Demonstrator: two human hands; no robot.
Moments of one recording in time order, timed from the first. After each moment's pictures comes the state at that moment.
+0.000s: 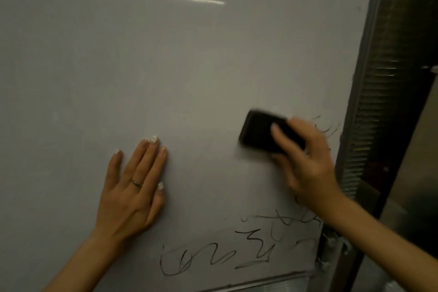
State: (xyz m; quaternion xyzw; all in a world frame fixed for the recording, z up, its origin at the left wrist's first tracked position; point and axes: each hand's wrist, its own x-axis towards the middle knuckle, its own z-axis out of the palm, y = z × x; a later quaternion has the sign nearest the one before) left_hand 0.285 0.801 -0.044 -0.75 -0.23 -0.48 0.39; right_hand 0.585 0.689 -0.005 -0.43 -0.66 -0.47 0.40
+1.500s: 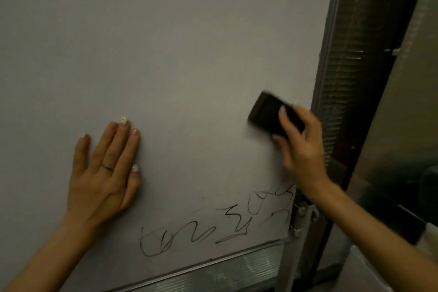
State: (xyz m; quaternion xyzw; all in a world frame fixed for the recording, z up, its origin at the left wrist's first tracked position) left_hand 0.287 0.808 -0.047 -0.75 -0.22 -0.50 0.39; right_hand 0.622 0.677 -0.030 -0.50 -0.60 -0.46 0.43
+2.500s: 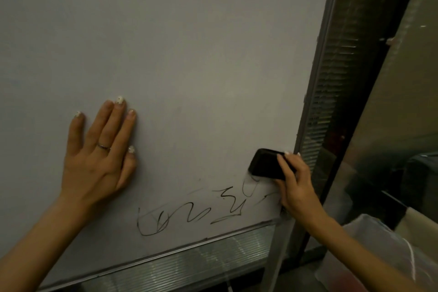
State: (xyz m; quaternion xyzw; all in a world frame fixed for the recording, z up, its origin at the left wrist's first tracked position) left_hand 0.287 0.805 -0.045 -0.75 -0.21 -0.49 0.39; right_hand 0.636 0.644 -0.140 -0.60 -0.60 -0.41 0.33
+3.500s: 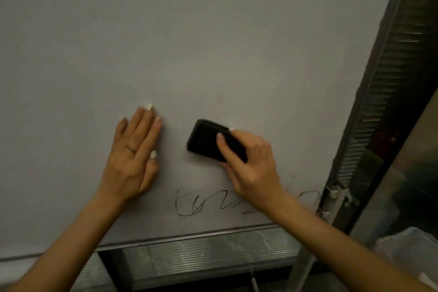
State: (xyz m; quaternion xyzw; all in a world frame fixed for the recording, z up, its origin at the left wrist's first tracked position) left_hand 0.251 0.805 -0.072 -0.80 -0.17 -0.50 0.28; right_hand 0.488 0.711 -0.091 -0.42 -0.69 -0.42 0.41
